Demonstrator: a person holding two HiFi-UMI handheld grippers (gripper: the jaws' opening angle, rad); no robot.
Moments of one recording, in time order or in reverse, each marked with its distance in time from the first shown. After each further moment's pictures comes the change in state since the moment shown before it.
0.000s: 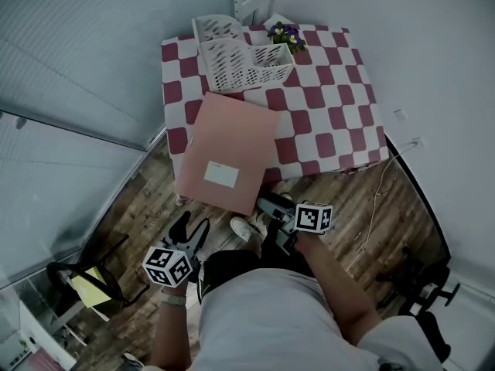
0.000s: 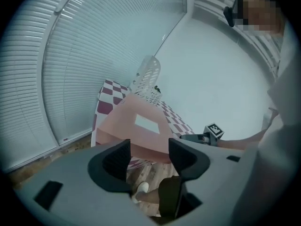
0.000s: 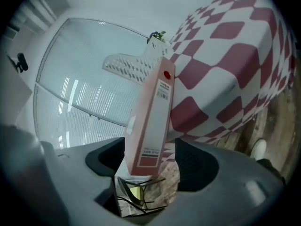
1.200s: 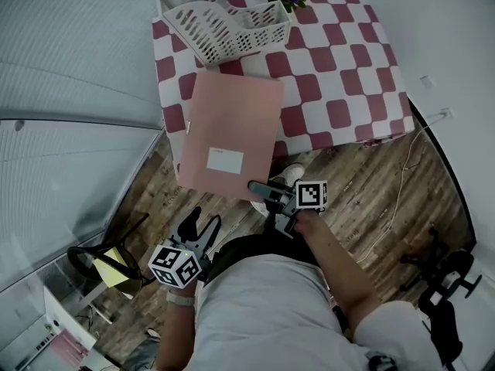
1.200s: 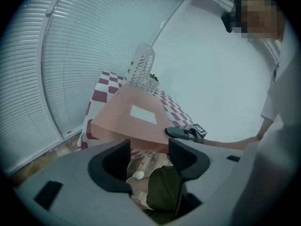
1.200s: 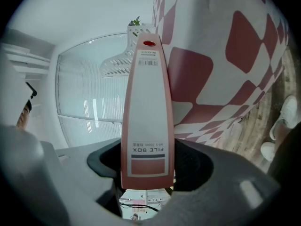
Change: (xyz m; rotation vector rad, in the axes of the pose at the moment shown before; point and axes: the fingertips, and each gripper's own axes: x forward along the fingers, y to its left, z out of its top) left arm 0.003 -0.039 -0.043 0.014 0.120 0.046; right arm 0.027 -0.002 -0.035 0.269 0.083 0.364
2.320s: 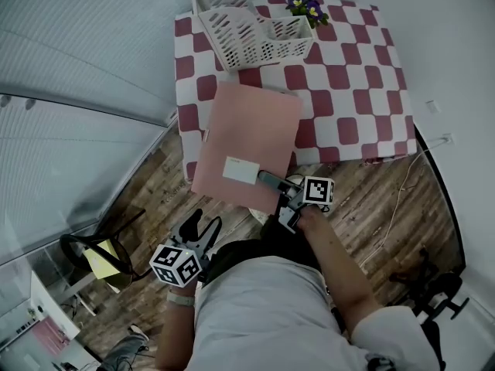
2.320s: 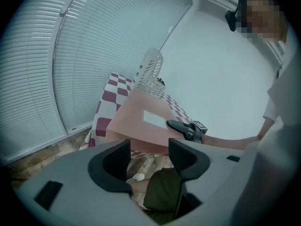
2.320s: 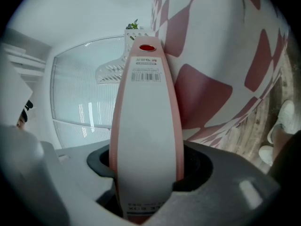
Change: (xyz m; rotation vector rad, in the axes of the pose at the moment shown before) left arm -0.009 0.013 -0.001 -0.073 -0.049 0.047; right arm 0.017 0.023 0.044 0.015 -0.047 0.058
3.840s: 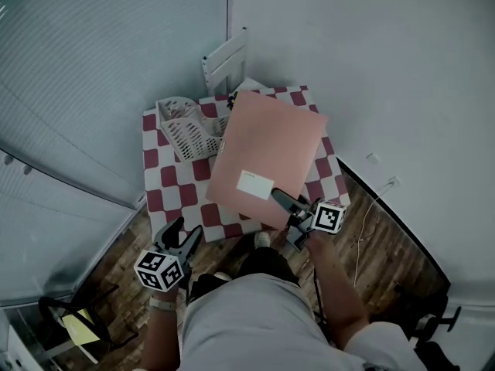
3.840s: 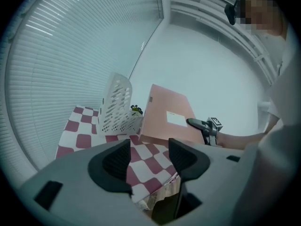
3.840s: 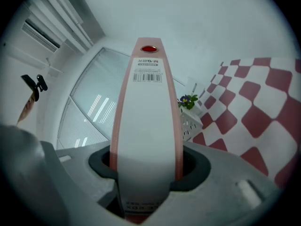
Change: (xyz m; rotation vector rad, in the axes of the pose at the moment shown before) left arm 0.072 -0.096 0.173 0.235 -0.215 -0.170; right arm -0.127 0.181 0.184 -0.551 -0.239 -0.053
